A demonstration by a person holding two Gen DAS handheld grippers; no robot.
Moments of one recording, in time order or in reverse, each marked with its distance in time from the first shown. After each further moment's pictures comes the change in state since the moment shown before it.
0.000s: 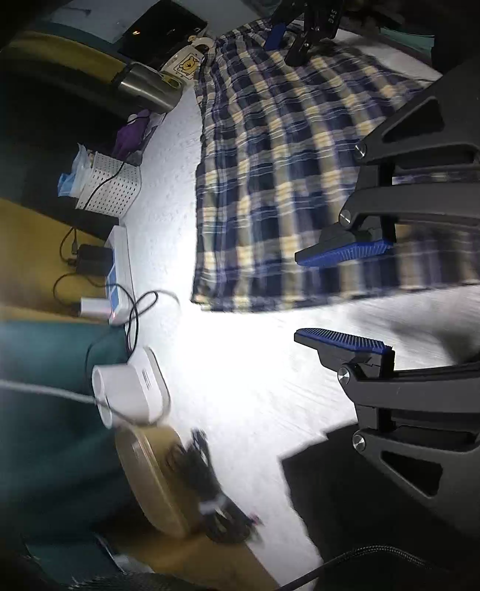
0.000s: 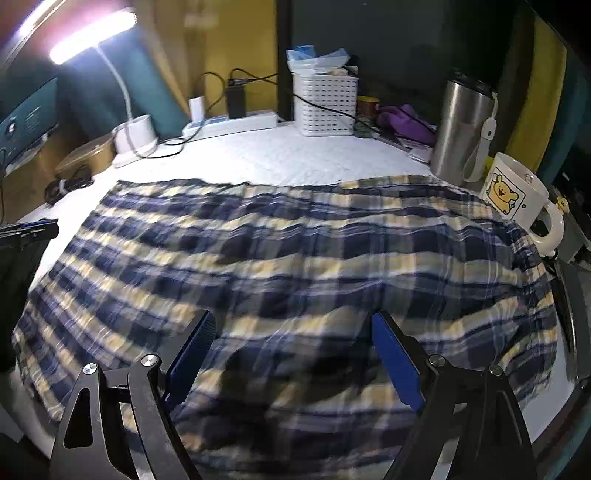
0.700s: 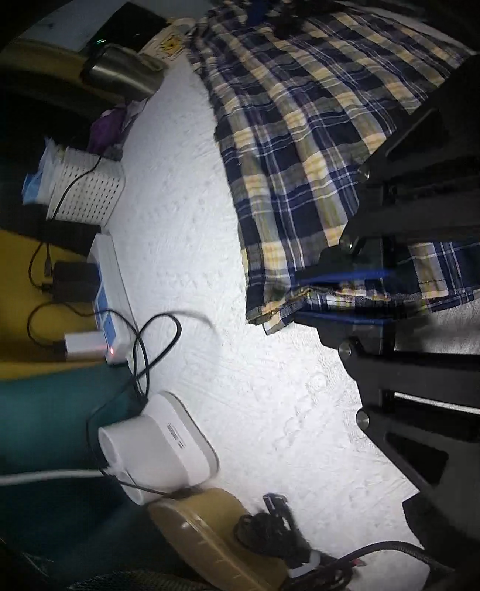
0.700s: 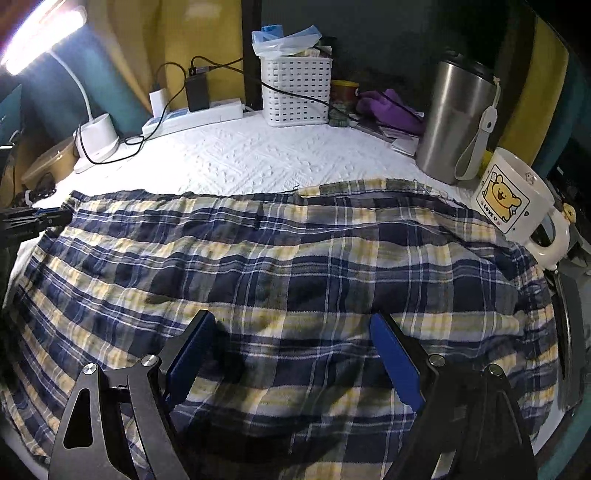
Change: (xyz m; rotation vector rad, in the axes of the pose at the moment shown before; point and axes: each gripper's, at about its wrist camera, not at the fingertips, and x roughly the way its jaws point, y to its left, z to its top) left arm 0.073 -0.010 0.053 0.136 0.040 -0.004; right arm 0.040 -0.027 0.029 0.013 0.062 -0.059
